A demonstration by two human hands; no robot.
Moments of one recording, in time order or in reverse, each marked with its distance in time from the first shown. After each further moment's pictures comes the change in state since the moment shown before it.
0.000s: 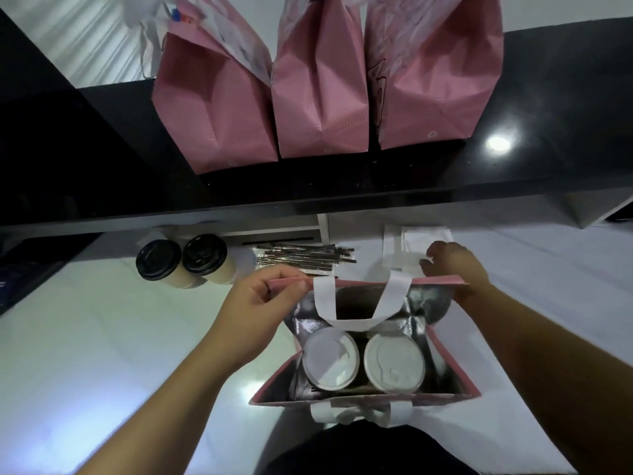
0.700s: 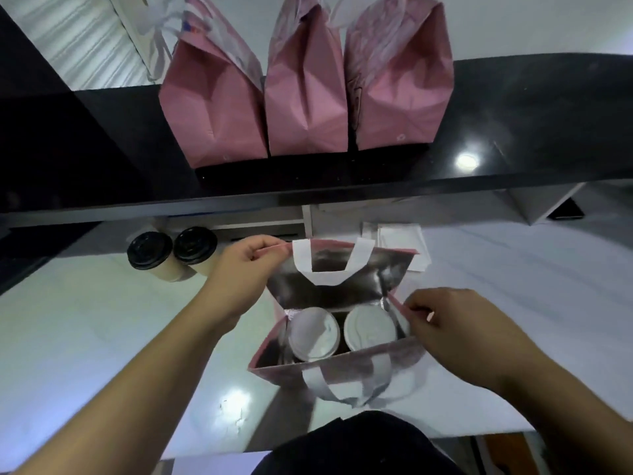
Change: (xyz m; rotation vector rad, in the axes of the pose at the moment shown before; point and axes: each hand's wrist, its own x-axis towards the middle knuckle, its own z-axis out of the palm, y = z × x) left_hand -0.004 0.014 -0.001 0.003 0.123 -0.116; right_hand -0.222 -0.035 -0.084 0.027 -0.033 -0.258
